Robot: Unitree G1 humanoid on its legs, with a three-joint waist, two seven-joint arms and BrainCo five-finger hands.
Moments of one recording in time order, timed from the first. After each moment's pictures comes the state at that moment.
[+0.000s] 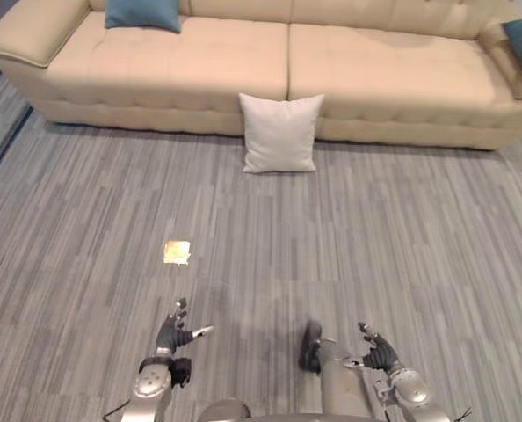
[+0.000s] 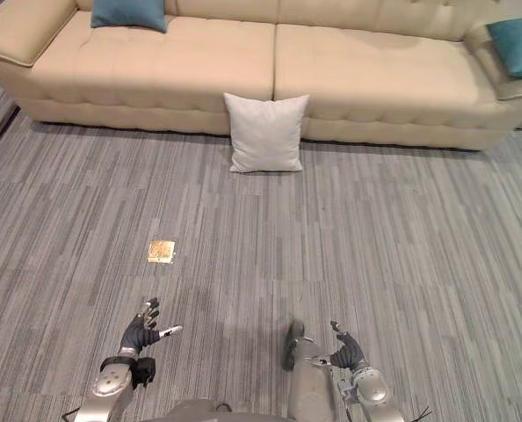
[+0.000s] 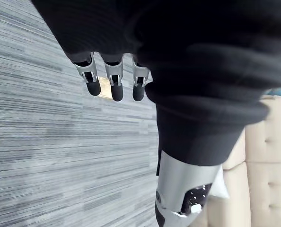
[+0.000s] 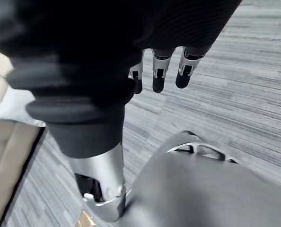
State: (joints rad) left arm 0.16 0.20 -0.04 0.55 -0.12 -0.16 0.05; right arm 0.12 -0.27 0.10 0.64 -0.09 -0.15 0.00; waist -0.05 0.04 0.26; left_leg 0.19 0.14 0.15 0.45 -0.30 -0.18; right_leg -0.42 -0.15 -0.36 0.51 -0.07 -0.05
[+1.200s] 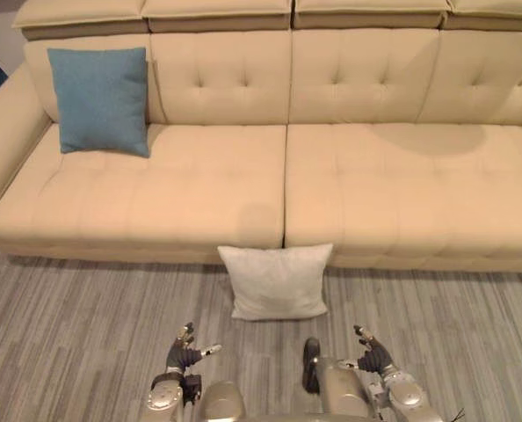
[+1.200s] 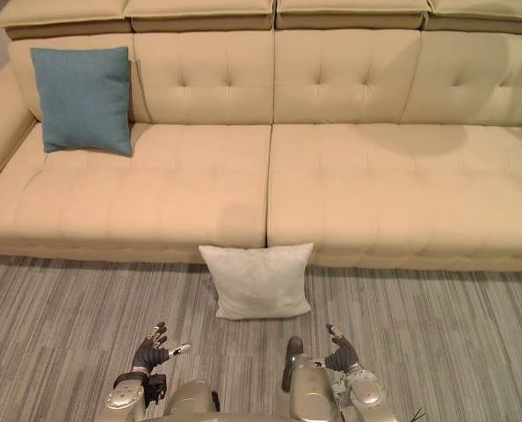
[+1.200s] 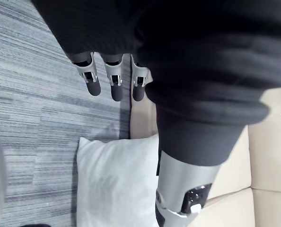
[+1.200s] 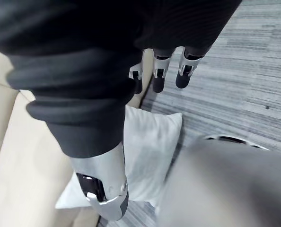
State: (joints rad) left arm 0.14 0.13 -0.02 0.71 -0.13 -0.16 0.07; right arm 0.13 -0.24 0.10 0.70 -0.07 -0.14 -0.02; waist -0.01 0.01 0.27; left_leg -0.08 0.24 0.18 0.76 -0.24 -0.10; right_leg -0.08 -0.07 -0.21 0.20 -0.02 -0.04
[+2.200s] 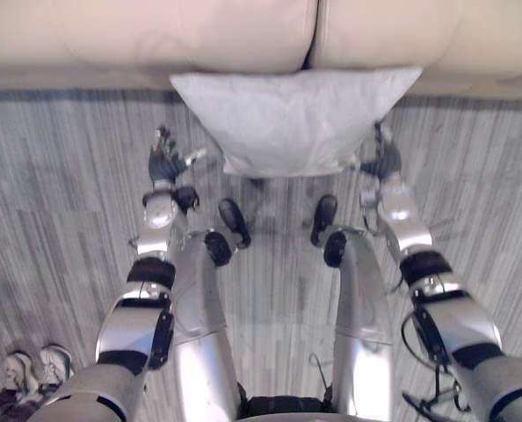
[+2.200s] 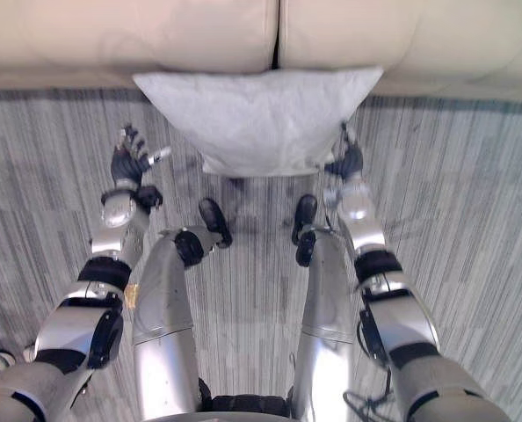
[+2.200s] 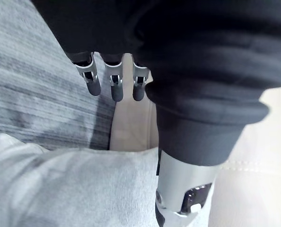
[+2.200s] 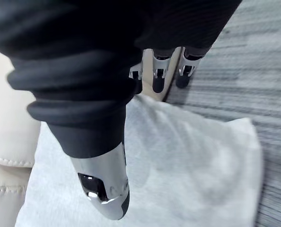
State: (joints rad) left arm -0.82 0.28 0.07 0.75 -0.38 -0.18 0.20; right arm -0.92 -0.32 0.10 0.81 0.10 -0.14 -0.28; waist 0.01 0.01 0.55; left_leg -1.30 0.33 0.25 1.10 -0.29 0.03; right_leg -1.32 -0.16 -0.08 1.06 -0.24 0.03
